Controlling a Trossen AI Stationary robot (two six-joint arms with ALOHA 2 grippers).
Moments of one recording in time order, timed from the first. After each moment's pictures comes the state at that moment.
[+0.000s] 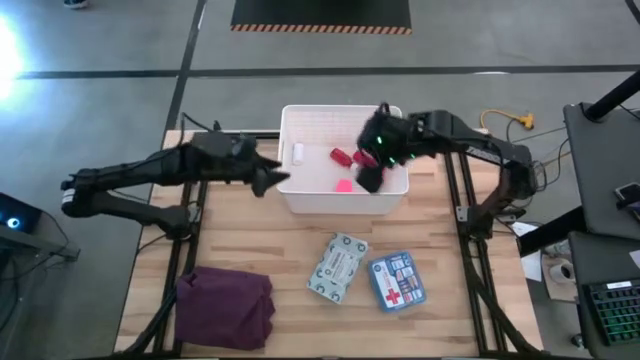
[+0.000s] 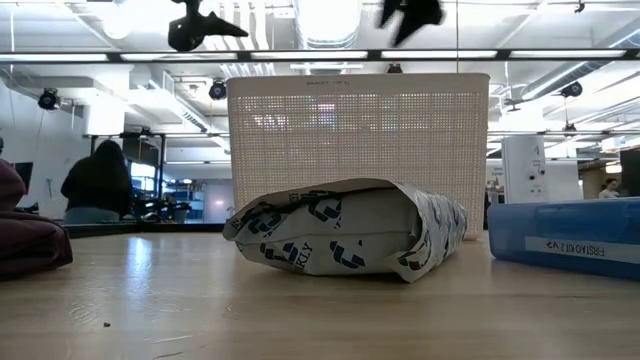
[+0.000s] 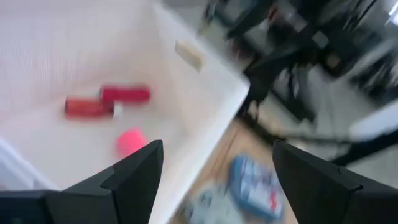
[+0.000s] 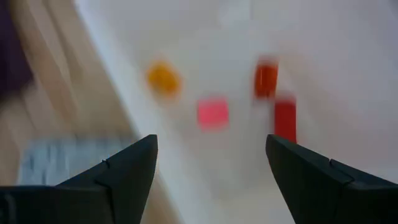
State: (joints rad) left arm 0.18 0.99 1.08 -0.43 -0.04 -0.62; right arm -0.18 1.65 1.95 -1.33 0.16 0.32
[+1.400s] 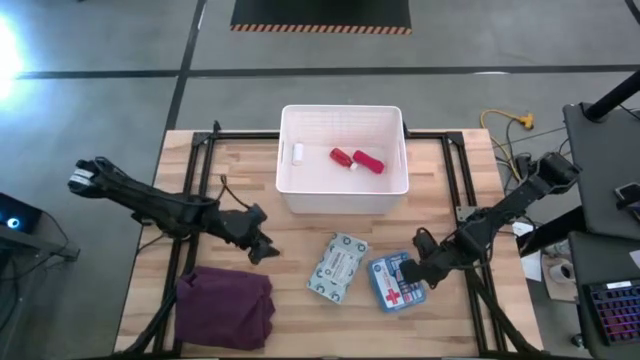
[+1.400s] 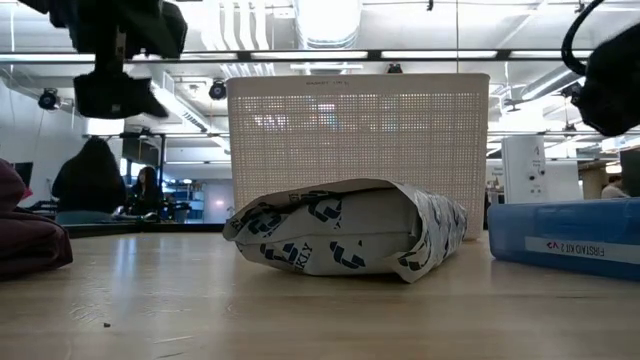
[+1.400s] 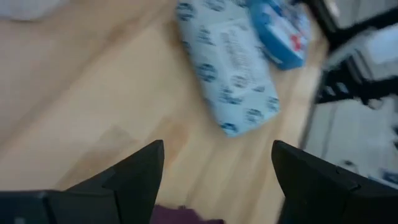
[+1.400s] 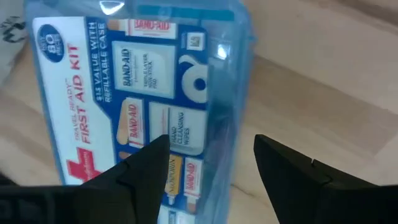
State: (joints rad) left arm -0.28 1.02 0.71 -0.38 -0.05 -1.03; right arm 0.65 1.21 0.58 -0.58 0.08 1.88
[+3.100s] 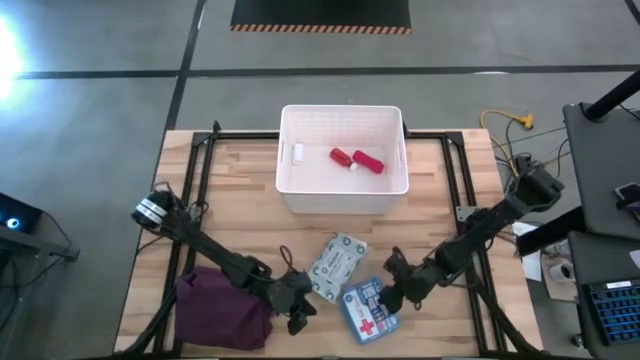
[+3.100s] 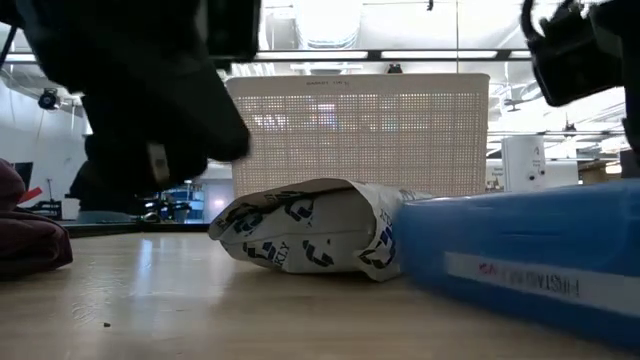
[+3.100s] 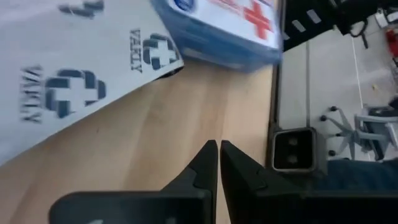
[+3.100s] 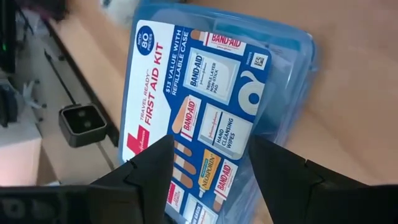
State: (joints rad) left arm -0.56 1.79 0.98 0.21 -0.11 -1.01; right arm 0.66 1.51 0.70 -0.09 0.11 1.59
